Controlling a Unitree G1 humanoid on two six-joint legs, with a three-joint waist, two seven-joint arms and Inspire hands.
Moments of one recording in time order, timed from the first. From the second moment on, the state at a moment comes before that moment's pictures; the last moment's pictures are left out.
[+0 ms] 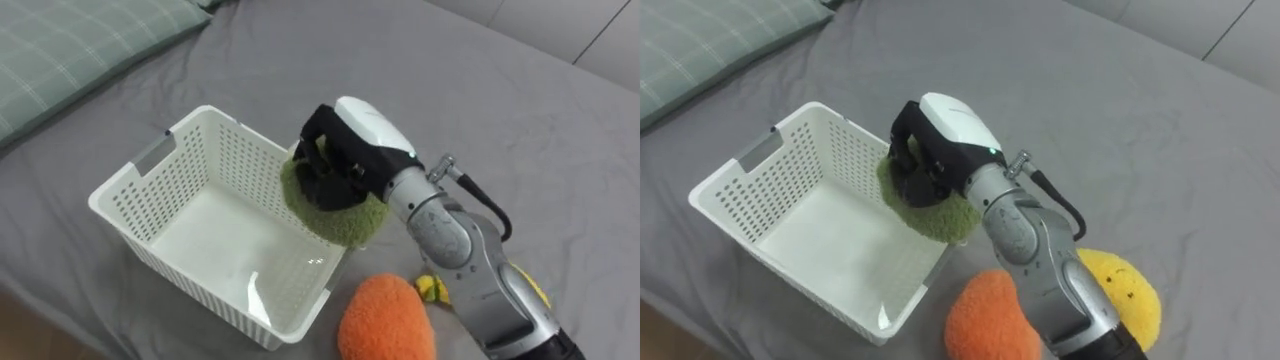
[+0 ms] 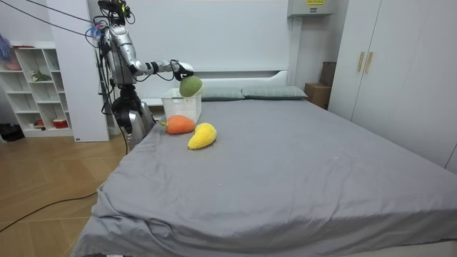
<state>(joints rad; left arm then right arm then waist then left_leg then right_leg) 0.13 0.22 0.06 0.98 0.47 0.12 0.21 -0.27 -0.26 0.46 -0.06 -0.56 0.15 0.20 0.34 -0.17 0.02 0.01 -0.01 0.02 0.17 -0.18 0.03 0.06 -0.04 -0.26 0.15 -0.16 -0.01</state>
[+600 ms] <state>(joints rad) 0.13 0.22 0.01 0.98 0.47 0.13 0.20 -0.28 -0.22 0.49 -0.03 -0.56 0.15 0.20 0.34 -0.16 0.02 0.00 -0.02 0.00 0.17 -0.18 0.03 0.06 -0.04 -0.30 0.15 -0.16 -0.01</state>
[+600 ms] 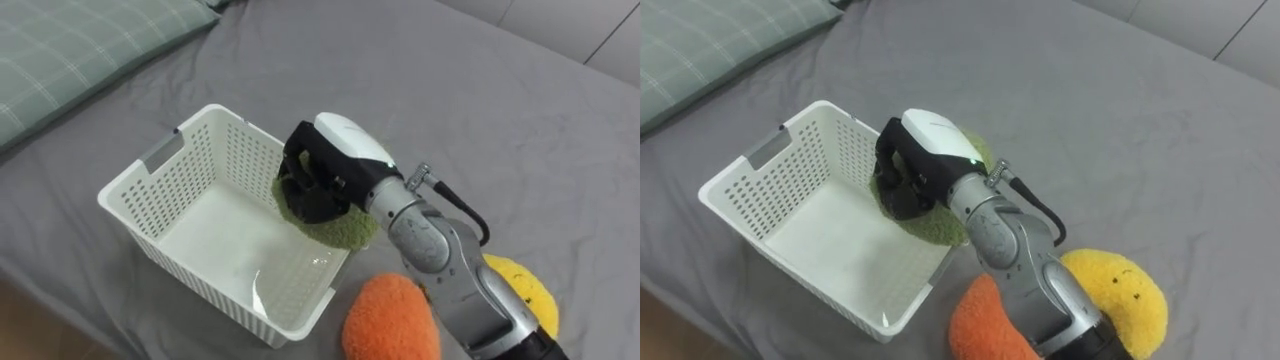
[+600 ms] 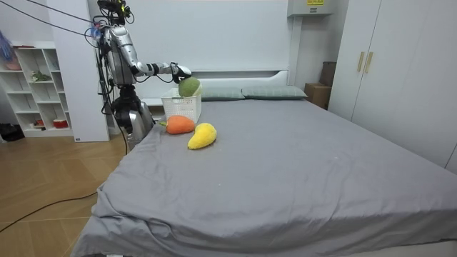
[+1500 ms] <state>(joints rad) 0.13 0.23 -0.01 1.00 0.47 0.14 0.22 -0.28 -0.18 0.61 -0.01 -0.54 0.15 0.20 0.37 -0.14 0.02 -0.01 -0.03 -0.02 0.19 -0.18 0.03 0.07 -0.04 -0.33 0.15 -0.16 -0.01</state>
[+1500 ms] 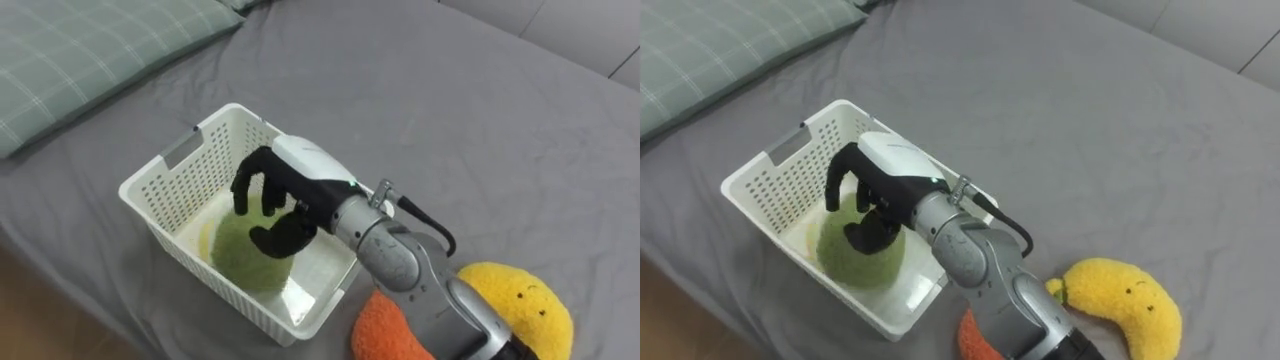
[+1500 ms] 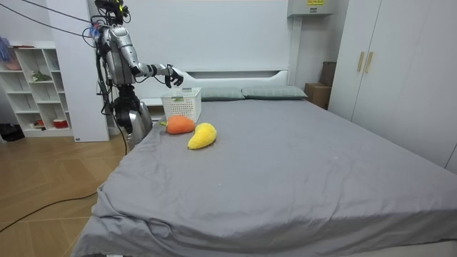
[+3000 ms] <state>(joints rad) 0.17 0.20 0.10 1.00 0.47 0.14 0.25 -0.21 -0.36 0.21 -0.01 -0.39 0.11 0.05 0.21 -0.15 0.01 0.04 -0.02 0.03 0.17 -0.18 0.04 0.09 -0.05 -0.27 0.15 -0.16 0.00</state>
